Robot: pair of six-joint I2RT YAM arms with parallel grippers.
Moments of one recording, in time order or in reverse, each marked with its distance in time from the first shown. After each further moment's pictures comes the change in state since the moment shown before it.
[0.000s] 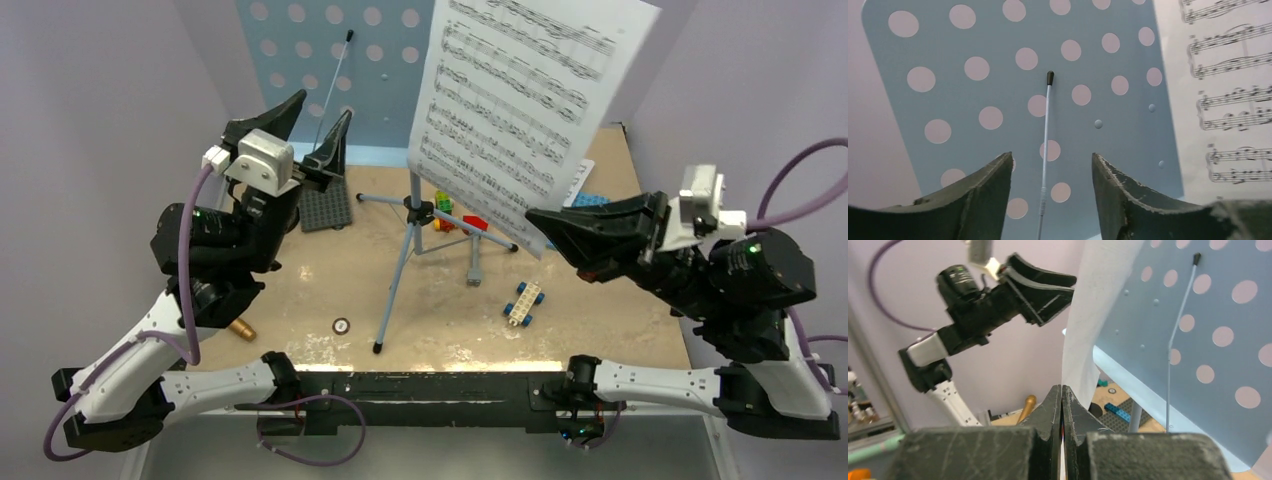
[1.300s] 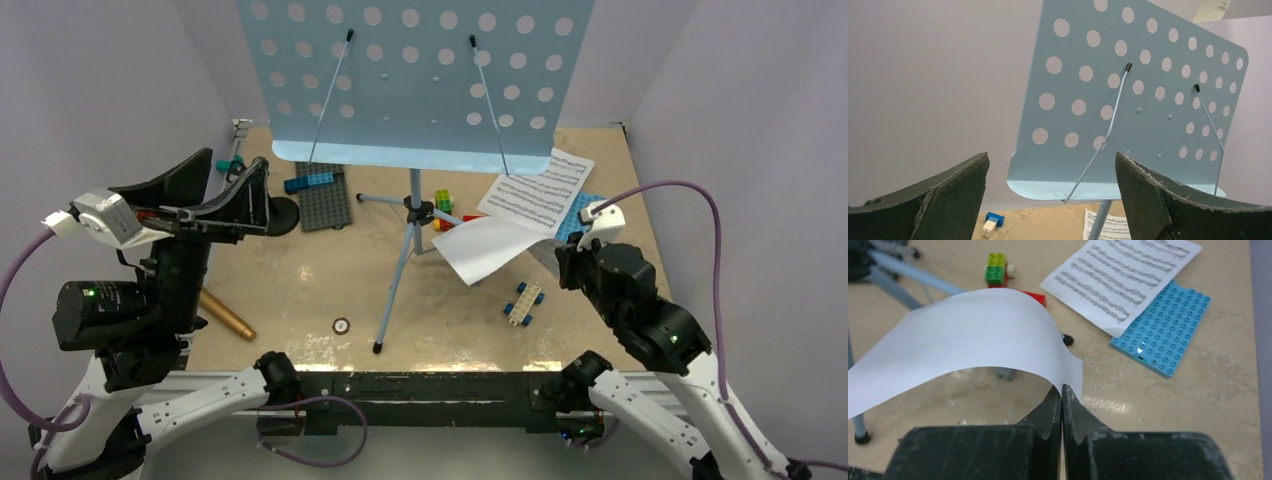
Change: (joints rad) left arm -0.005 -0.373 -0.156 -0.154 -0.194 -0.363; right arm -0.516 -0.260 -0.597 -0.444 0.265 0.190
